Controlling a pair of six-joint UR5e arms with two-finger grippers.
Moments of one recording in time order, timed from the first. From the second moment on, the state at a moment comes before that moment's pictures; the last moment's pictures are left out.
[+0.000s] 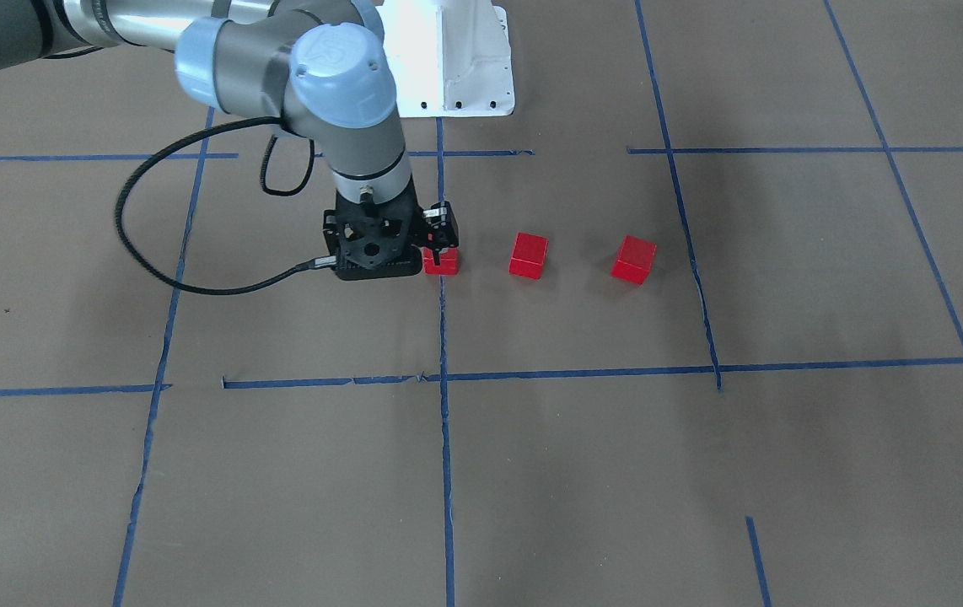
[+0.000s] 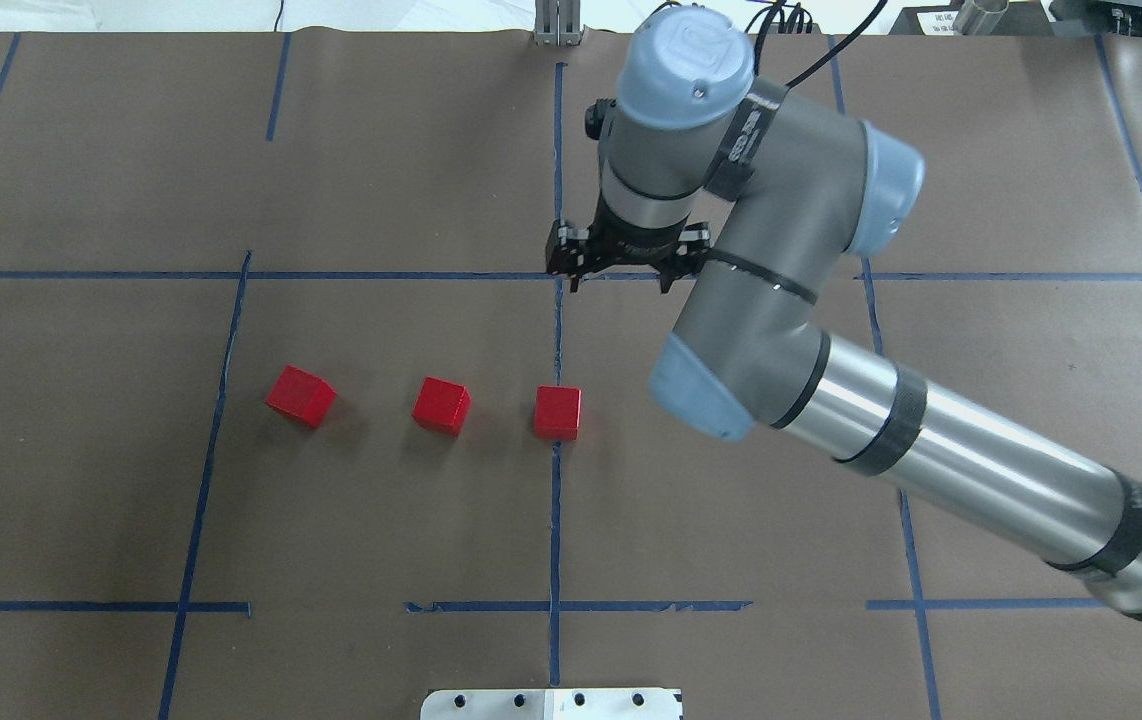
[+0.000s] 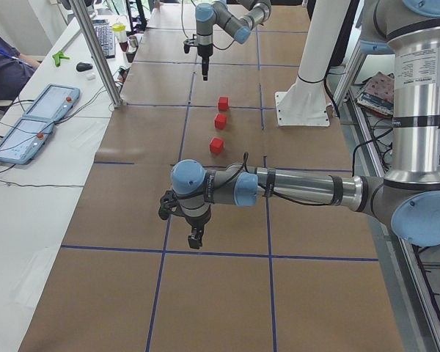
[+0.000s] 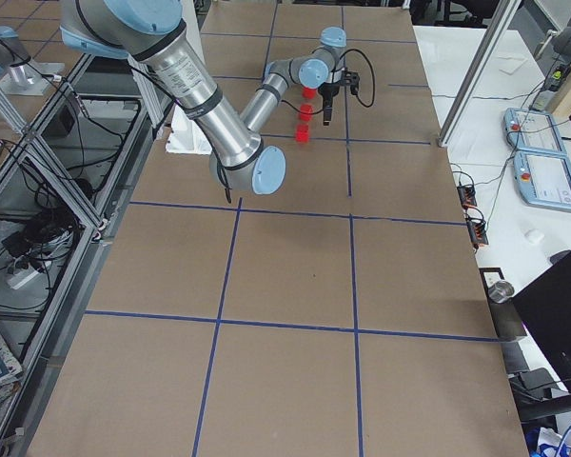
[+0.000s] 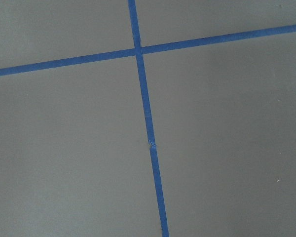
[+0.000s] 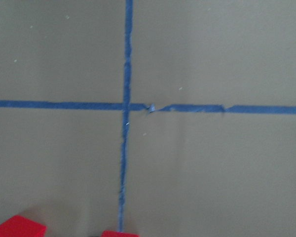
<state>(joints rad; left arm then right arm) -1.49 -1.49 -1.75 -1.52 -2.36 0.08 0.73 -0.78 1.60 -1.68 2.08 1.01</state>
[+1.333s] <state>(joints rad) -1.35 -1.64 -1.85 -1.67 -2.37 0.06 1.47 -1.63 1.83 -1.68 2.31 -0.23</state>
